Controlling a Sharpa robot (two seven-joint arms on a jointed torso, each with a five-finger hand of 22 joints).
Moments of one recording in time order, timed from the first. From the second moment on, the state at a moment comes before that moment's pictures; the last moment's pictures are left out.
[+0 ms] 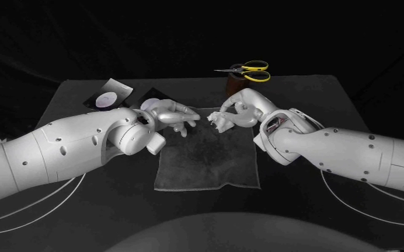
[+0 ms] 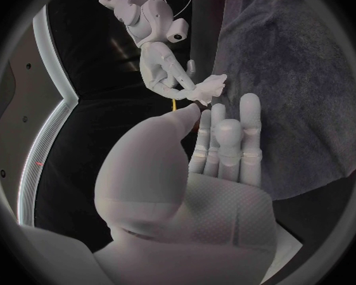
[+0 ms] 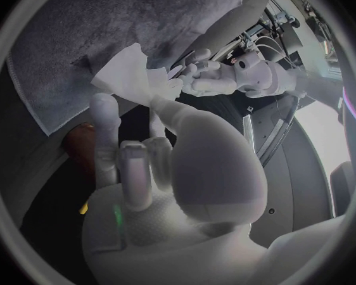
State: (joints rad) left arm 1.11 -0.75 -0.10 1.45 -0.33 -0.18 -0.04; left_hand 1.35 -0.15 0.50 0.11 0.05 0.85 0.16 0.45 0.25 0.93 0.09 0.68 0.34 1.19 0.02 1.19 0.84 0.17 0.99 0.11 0.96 0.58; right arm 1.07 -0.77 -0.11 1.59 -1.17 -0.66 -0.15; right_hand 1.32 -0.12 0.57 0.05 0.05 1.16 0.05 0.23 0.56 1.46 -0.03 1.43 1.31 1.46 -0.08 1.56 1.31 0.14 1.28 0.04 0.66 1.13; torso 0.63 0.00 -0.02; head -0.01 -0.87
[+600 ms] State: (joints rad) left arm 1.04 -0.71 -0.10 1.43 -0.48 -0.20 0.06; left_hand 1.41 -0.22 0.47 0.03 0.05 0.80 0.18 0.45 0.24 0.85 0.13 0.52 0.21 1.01 0.06 1.02 0.64 0.17 0.94 0.15 0.87 0.53; right arm 1.11 -0.80 -0.11 1.66 -0.73 -0.68 -0.08; right_hand 1.32 -0.11 0.57 0.05 0.04 1.16 0.05 0.23 0.56 1.46 -0.03 1.43 1.31 1.46 -0.08 1.56 1.31 0.14 1.28 0.04 0.65 1.13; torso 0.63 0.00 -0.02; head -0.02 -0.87
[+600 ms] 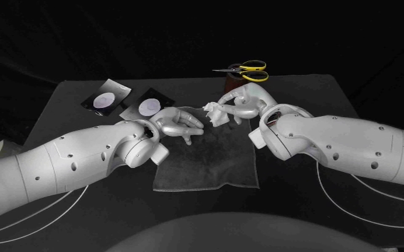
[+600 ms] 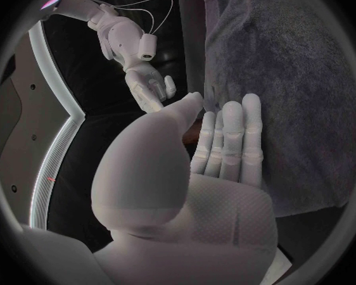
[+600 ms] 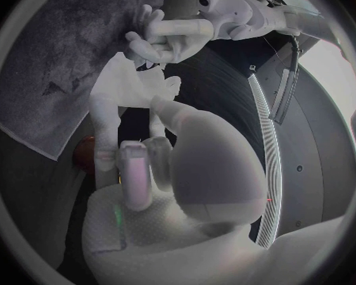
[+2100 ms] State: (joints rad) left arm 1.03 -0.69 -0.10 1.44 -0.40 -0.43 0.33; left_hand 1.40 -0.19 0.40 0.05 0.05 0.82 0.16 0.43 0.21 0.90 0.10 0.68 0.25 1.06 0.03 1.11 0.66 0.17 0.99 0.13 0.90 0.54; right arm 1.12 -0.80 -0.10 1.70 -0.62 -0.67 -0.05; right_hand 1.31 -0.11 0.58 0.05 0.04 1.15 0.05 0.23 0.56 1.46 -0.03 1.42 1.31 1.47 -0.08 1.56 1.31 0.15 1.27 0.04 0.65 1.13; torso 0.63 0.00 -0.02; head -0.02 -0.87
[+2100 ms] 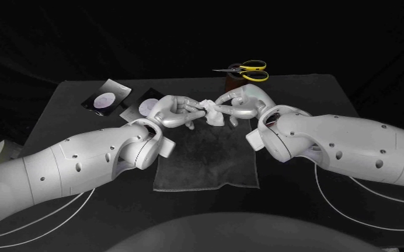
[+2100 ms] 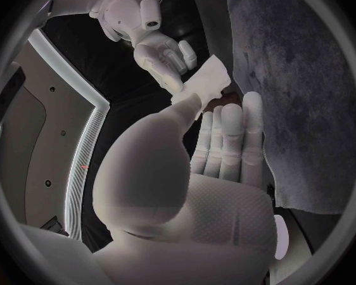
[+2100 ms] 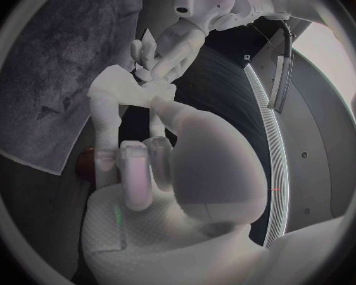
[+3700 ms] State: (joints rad) left arm 1.03 -0.67 -0.10 1.44 -0.45 -0.34 0.24; left_hand 1.35 -0.17 0.32 0.14 0.05 0.81 0.16 0.40 0.17 0.83 0.08 1.01 0.40 1.20 0.02 1.34 0.94 0.17 1.00 0.12 0.99 0.60; right arm 1.12 -0.80 -0.10 1.69 -0.59 -0.65 -0.03; right_hand 1.30 -0.11 0.58 0.04 0.04 1.15 0.05 0.23 0.56 1.46 -0.03 1.42 1.31 1.46 -0.08 1.56 1.31 0.14 1.27 0.04 0.65 1.13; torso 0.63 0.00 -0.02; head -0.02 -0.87
